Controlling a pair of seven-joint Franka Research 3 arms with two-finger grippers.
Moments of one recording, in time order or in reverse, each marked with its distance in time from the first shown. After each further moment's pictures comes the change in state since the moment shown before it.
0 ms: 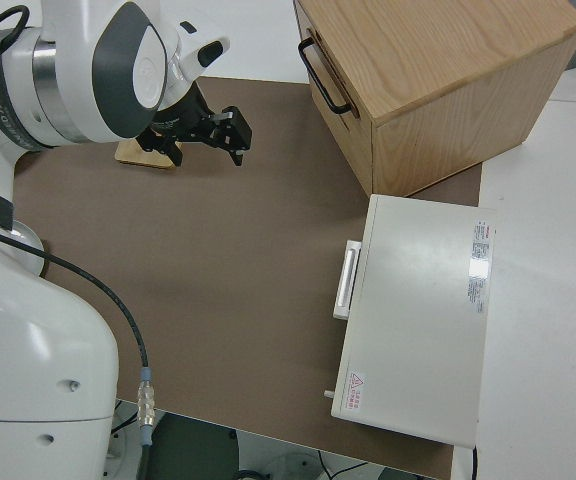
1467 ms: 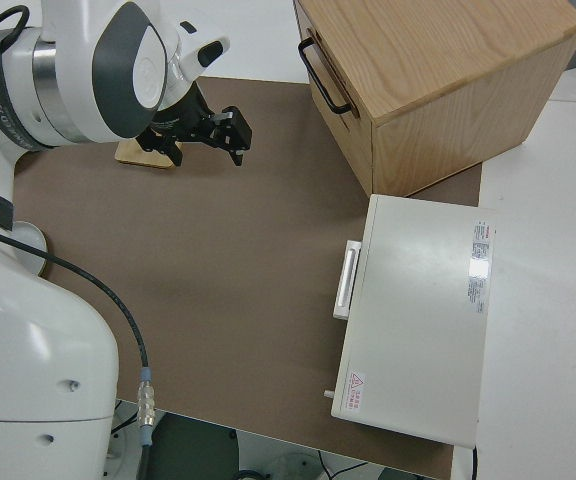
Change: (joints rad) left arm -0.007 -0.009 -0.022 0.249 0.217 -0.019 -0.298; right arm 0.000 0.000 0.000 0.000 0.000 0.000 0.000
